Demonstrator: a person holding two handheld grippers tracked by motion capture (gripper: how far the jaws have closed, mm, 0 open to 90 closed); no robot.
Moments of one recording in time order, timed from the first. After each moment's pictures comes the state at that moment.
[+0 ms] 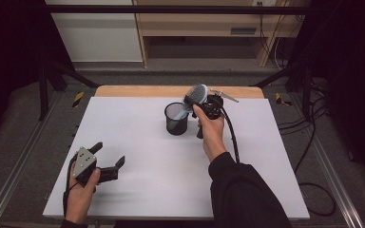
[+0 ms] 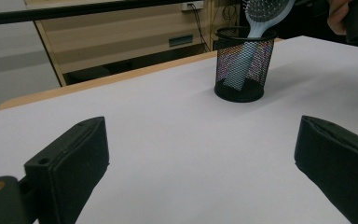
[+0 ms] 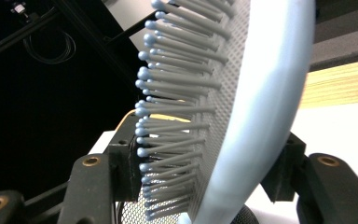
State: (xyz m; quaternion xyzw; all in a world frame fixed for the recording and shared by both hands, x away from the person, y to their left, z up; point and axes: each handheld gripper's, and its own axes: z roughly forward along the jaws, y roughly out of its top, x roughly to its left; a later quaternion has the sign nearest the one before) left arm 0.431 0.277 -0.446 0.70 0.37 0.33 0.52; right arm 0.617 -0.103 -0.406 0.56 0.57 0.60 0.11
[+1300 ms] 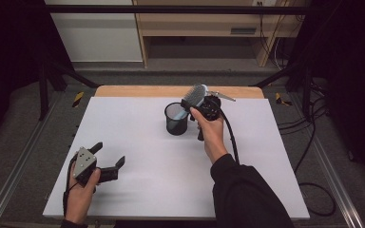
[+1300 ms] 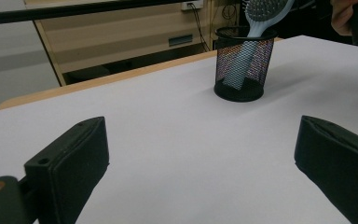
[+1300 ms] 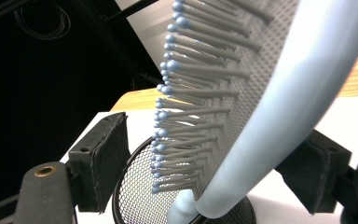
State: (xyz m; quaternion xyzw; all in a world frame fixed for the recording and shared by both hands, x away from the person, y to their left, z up) left arm 0.431 0.278 -0.446 0.70 0.37 0.33 0.52; right arm 0.613 -0.098 -0.405 0.54 0.60 0.57 0.12
